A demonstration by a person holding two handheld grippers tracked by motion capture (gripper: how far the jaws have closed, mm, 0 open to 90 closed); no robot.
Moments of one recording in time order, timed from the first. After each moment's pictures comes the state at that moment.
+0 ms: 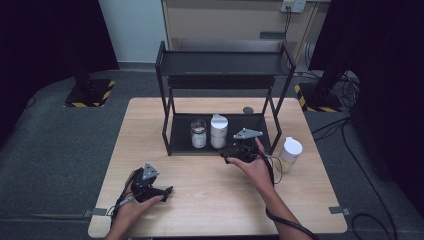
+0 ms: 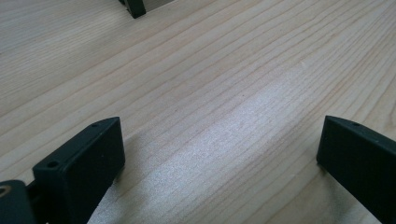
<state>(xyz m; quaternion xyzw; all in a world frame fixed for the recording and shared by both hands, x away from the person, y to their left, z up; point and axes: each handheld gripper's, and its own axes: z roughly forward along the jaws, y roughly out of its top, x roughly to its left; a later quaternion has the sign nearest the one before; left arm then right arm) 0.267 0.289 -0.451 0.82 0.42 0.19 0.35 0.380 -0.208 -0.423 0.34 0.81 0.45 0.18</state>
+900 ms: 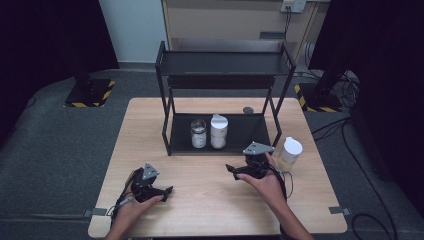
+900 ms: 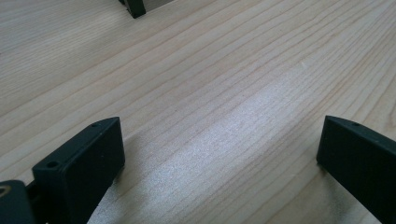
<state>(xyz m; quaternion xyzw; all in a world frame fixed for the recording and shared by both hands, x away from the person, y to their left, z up) 0.268 0.289 -0.451 0.82 0.42 0.19 0.35 0.330 -0.241 -0.424 0.31 0.81 0.46 0.18</state>
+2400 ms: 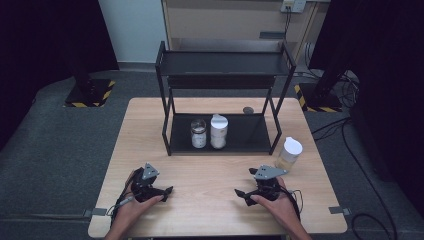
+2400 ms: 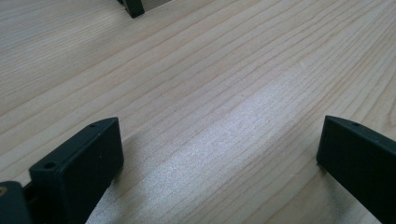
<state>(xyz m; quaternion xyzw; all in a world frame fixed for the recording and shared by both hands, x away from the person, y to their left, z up) 0.269 0.289 -0.451 0.82 0.42 0.19 0.35 0.294 -0.285 -0.457 0.26 0.83 0.47 0.14</state>
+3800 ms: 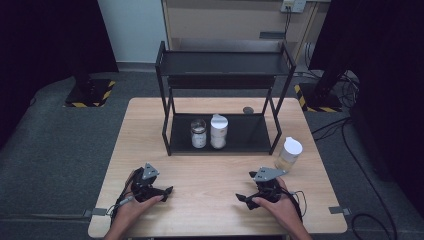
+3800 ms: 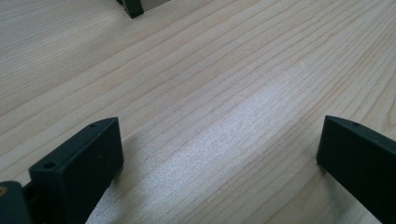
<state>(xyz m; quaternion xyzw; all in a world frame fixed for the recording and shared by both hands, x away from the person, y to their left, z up) 0.269 0.290 -0.451 0.82 0.42 0.19 0.35 0.295 -0.283 -0.442 0.25 0.85 0.45 0.12</state>
